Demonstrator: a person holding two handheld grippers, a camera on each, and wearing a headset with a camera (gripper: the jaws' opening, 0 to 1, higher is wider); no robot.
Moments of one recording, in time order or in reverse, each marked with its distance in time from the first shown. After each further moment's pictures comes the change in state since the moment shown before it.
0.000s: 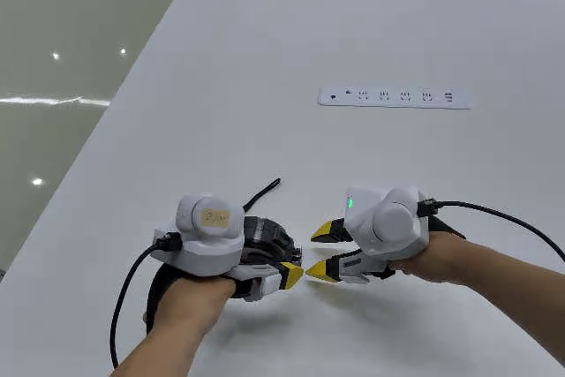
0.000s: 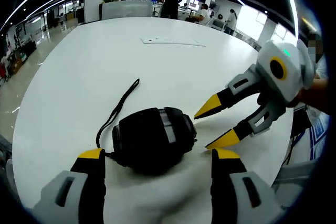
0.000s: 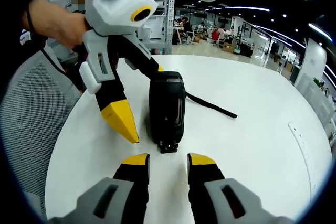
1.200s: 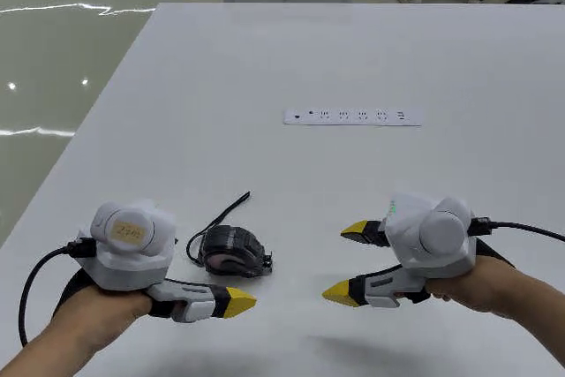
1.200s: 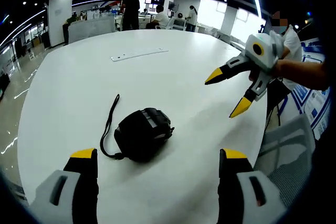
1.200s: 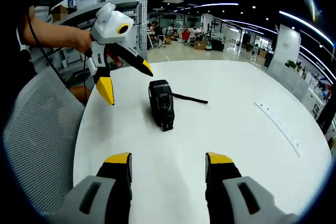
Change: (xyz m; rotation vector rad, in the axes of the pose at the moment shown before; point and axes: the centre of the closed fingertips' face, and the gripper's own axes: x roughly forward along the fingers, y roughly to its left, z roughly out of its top) left arm -0.057 -0.008 -0.001 0.240 -0.057 -0.213; right arm -0.096 0.016 -0.016 0.163 -0.021 -0.190
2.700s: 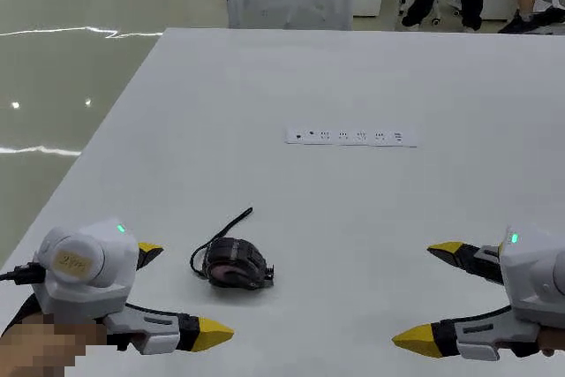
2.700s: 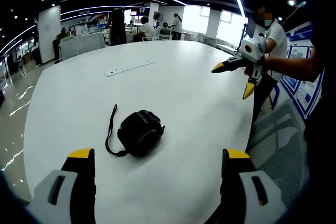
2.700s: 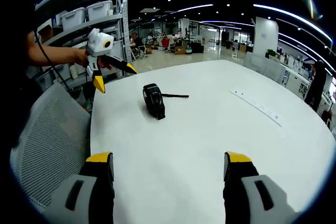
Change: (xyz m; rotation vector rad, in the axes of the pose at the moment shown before) left arm -0.045 -0.009 -0.001 0.090 -0.091 -0.043; right arm -0.090 0.003 -0.028 0.150 -0.067 -0.103
